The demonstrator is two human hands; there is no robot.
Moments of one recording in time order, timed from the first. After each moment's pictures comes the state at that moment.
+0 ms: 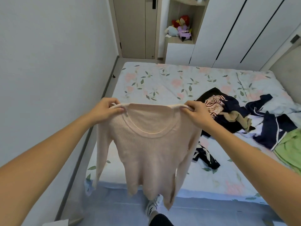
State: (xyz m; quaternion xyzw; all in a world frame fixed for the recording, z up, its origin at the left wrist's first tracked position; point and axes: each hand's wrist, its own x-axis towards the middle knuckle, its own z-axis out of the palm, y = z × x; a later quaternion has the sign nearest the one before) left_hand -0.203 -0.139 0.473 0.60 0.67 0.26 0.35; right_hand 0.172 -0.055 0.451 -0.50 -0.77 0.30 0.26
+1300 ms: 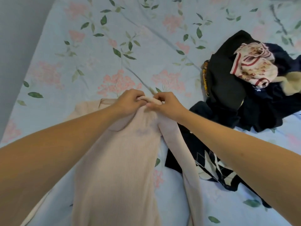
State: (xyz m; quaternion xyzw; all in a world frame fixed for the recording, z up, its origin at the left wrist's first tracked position) left_hand -0.103 0.231 -0.076 0.69 0.58 0.19 0.38; right_hand 0.101 0.235 -0.063 -0.52 -0.68 0.48 0.19
